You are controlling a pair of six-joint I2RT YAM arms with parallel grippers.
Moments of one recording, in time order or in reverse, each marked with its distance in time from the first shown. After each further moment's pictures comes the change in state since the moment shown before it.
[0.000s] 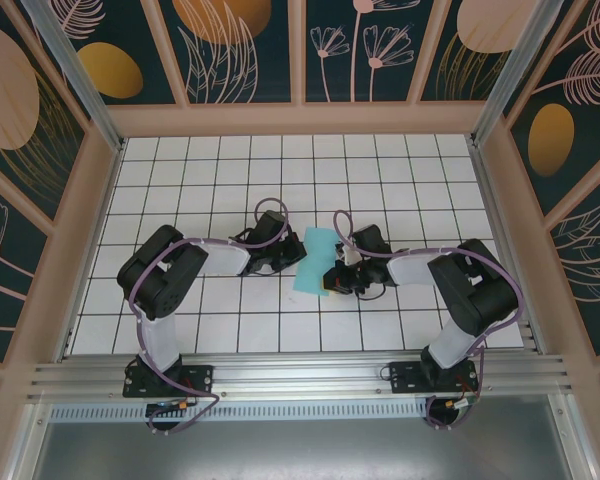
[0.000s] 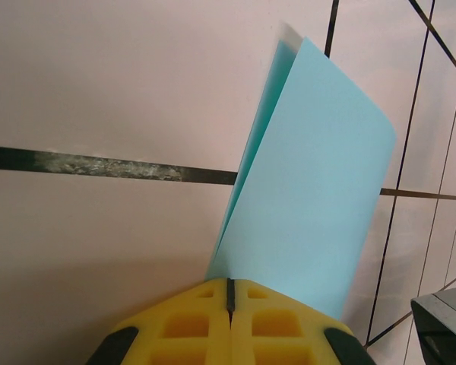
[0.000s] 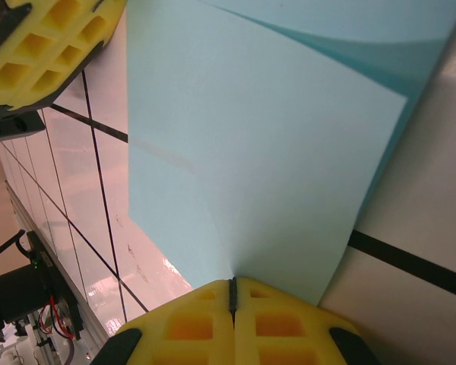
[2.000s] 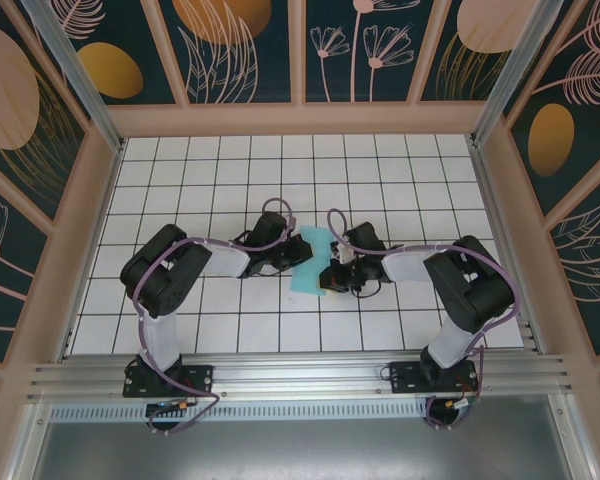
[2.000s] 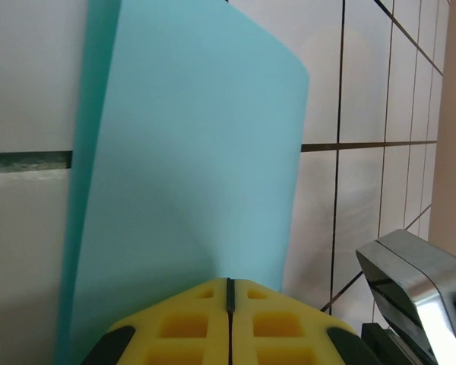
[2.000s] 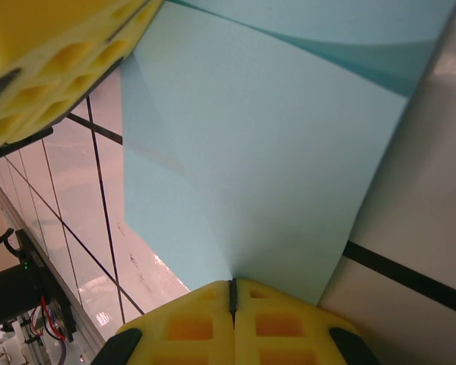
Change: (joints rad) left arm -0.001 0.019 -0.035 0.157 0.140 0.074; right arm 0.029 0.028 0.056 -0.047 0.026 -0.010
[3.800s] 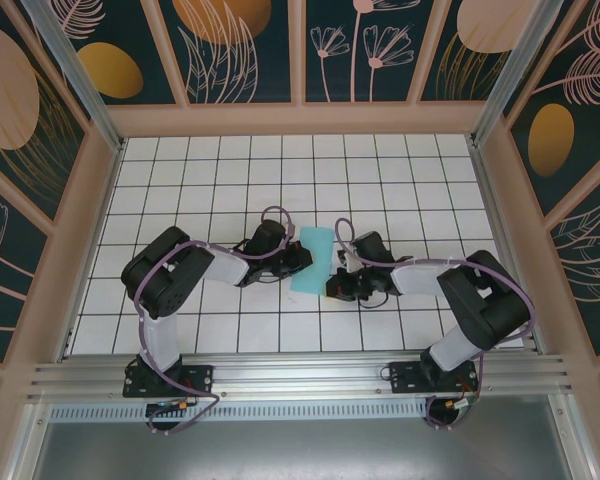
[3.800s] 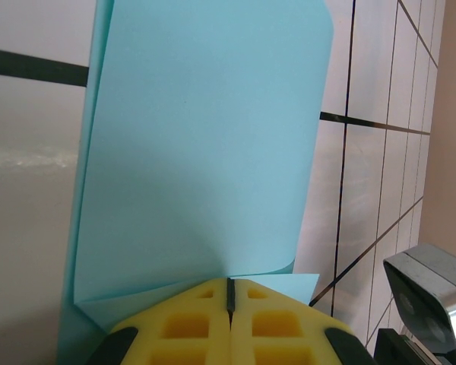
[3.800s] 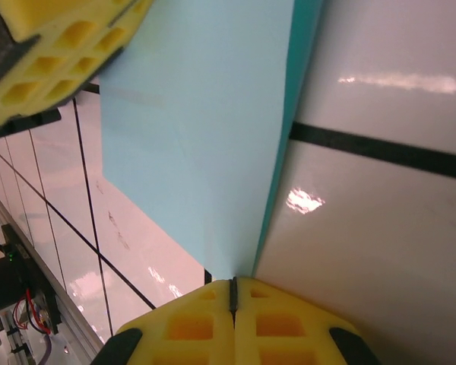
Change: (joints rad) left arm -0.021 0.001 -0.075 0.097 0.004 -0.052; right arm 0.009 -0.129 -0.121 0.011 0.039 0.018
